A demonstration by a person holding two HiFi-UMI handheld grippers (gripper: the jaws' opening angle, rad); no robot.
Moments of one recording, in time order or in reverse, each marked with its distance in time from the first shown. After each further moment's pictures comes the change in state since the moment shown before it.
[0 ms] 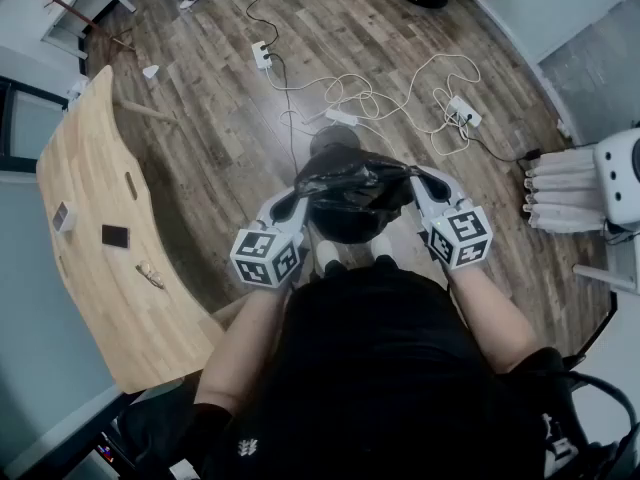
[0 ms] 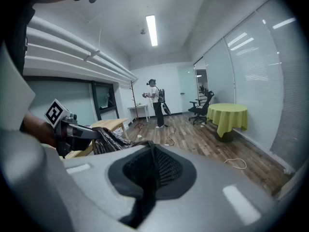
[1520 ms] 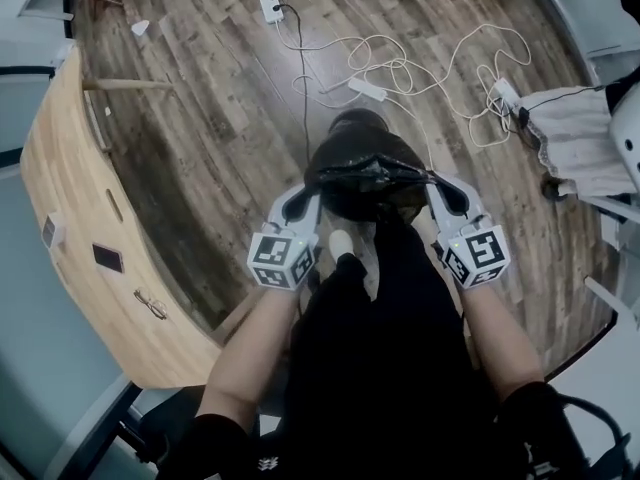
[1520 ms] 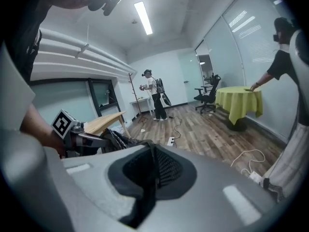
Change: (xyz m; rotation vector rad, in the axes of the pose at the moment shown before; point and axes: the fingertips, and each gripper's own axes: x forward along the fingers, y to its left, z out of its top) left arm 0.174 0.172 -0.057 -0.051 0.081 0.123; right arm 0.214 -0.079 -0.057 0.053 0.059 0.099
